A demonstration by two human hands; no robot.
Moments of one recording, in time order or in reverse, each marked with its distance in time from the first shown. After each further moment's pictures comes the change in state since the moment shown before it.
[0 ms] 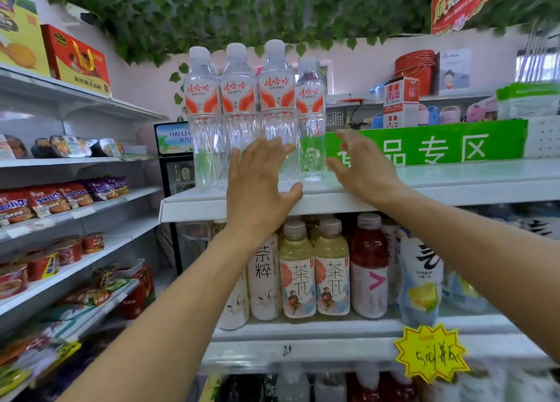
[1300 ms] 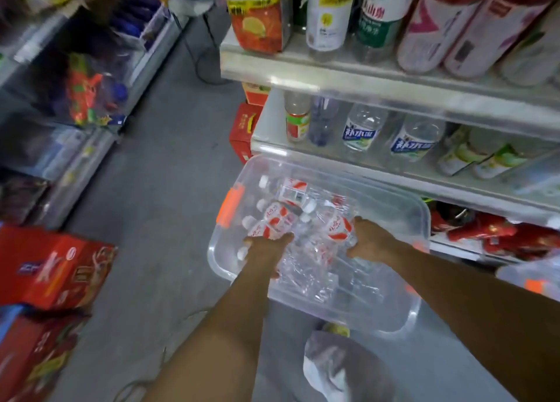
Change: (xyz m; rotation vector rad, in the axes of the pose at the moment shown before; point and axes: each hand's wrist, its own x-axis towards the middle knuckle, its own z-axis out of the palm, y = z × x) left_hand -0.659 0.129 0.102 -0.157 -0.847 -2.180; right_hand -0.639 0.158 0.205 -0.075 -1.668 0.324
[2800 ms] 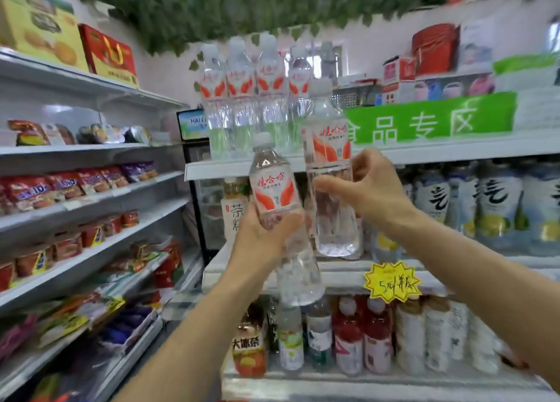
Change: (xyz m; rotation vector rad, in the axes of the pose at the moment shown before) left_hand -0.400 0.292 -0.219 -0.372 -0.241 1.579; right_hand -0.374 -0.160 -0.423 0.746 1.396 -0.717
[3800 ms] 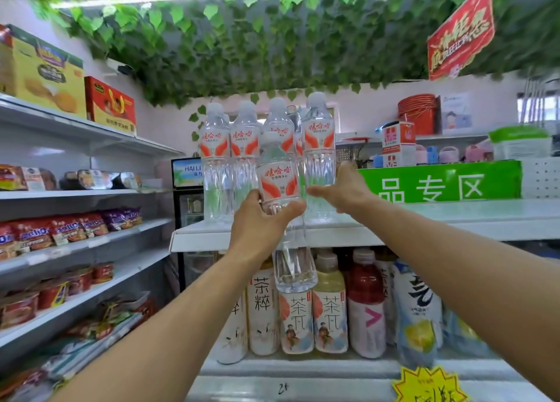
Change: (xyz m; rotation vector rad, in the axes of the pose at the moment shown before) left_hand 0.156 0.046 -0.009 0.219 0.099 0.210; right_hand 0.200 0.012 0.055 -0.315 -0.015 0.077
